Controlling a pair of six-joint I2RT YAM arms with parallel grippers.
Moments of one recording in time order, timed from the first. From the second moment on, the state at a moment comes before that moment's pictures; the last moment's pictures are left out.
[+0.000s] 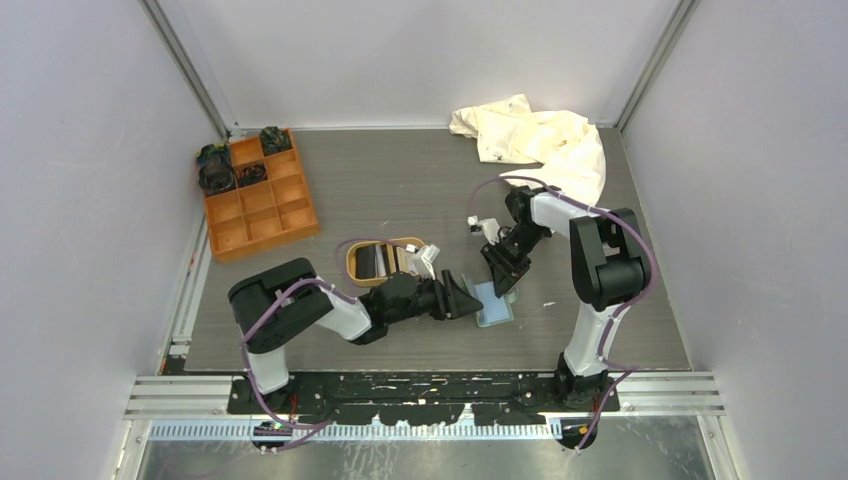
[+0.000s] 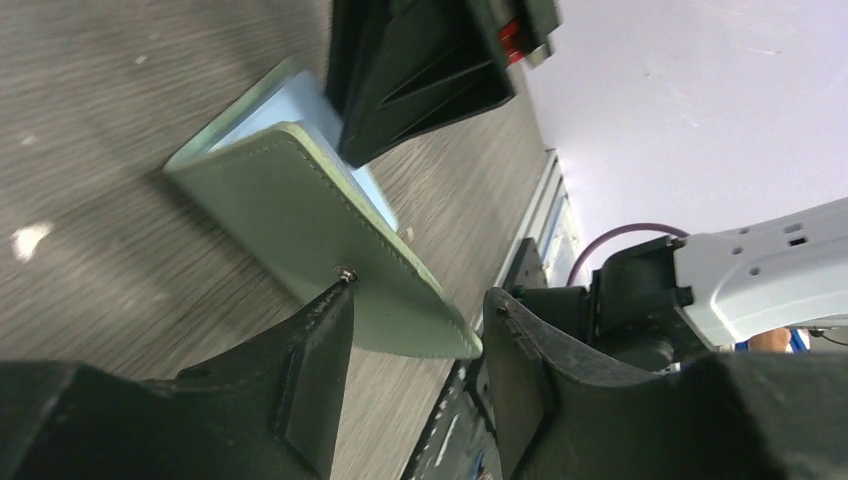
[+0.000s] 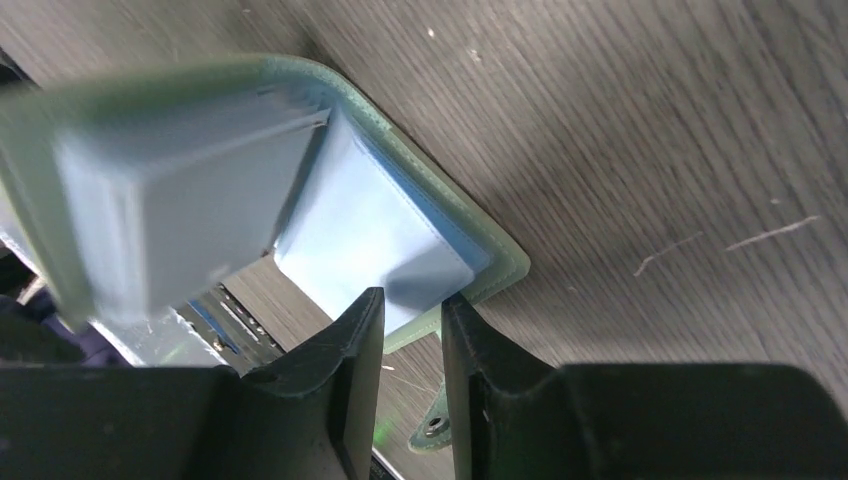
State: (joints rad) left arm -1.03 1.82 0.56 1.04 0.11 -1.03; right arm 0.23 1.88 1.17 -1.02 -0.51 -0.58
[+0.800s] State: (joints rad) left arm -1.05 1.95 0.76 0.88 0.10 -0.99; right arm 0.14 1.57 1.13 -0.92 -0.66 -0.56
